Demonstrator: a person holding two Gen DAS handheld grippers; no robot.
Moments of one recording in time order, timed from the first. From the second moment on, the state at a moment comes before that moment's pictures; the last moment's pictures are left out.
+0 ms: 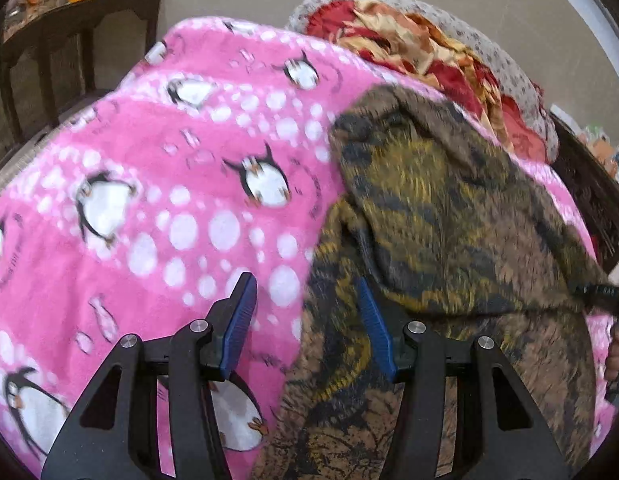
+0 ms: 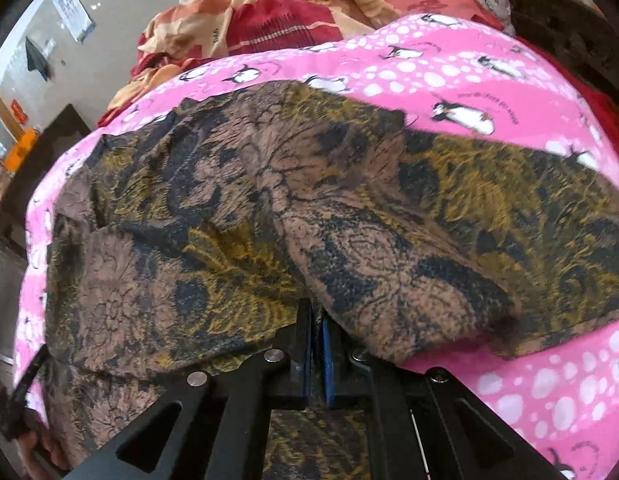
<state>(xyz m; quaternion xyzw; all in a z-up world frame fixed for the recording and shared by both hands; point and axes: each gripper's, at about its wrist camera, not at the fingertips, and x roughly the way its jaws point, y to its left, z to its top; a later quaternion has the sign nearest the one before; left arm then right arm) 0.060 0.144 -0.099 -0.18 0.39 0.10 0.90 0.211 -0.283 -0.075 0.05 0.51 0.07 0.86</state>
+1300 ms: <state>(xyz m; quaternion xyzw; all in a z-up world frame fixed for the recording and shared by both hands) 0.168 0.117 -0.094 -0.07 0.44 0.09 0.89 0.175 -0.216 -0.078 -0.02 0.46 0.14 0.88</state>
